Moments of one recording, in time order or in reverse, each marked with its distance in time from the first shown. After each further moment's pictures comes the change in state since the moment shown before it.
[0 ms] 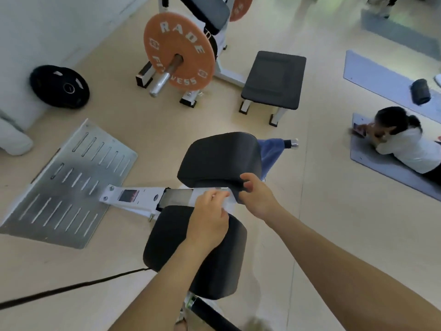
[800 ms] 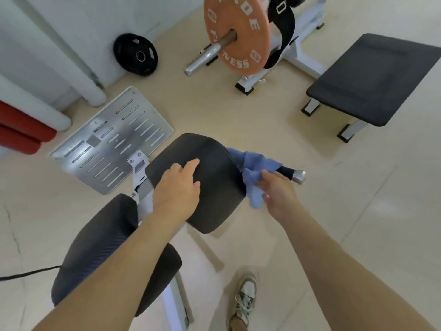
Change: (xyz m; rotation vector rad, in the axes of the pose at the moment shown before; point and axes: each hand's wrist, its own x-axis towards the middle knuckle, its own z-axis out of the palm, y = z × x) left_hand 0.162 0.094 0.094 0.455 0.242 -0.567; right_hand 0.220 0.103 -0.145 0.775 -0.277 0.233
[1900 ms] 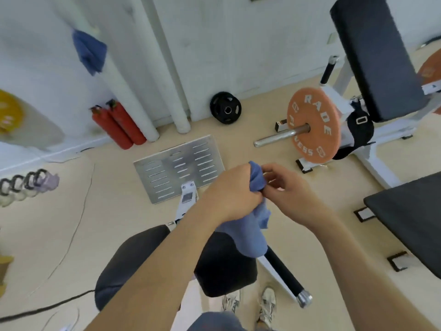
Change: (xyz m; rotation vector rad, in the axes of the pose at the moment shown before) left_hand 0.049 0.109 -0.231 -0.682 0.107 0.086; right_hand -0.081 -0.267 0.111 -0.847 -0.831 -0.782
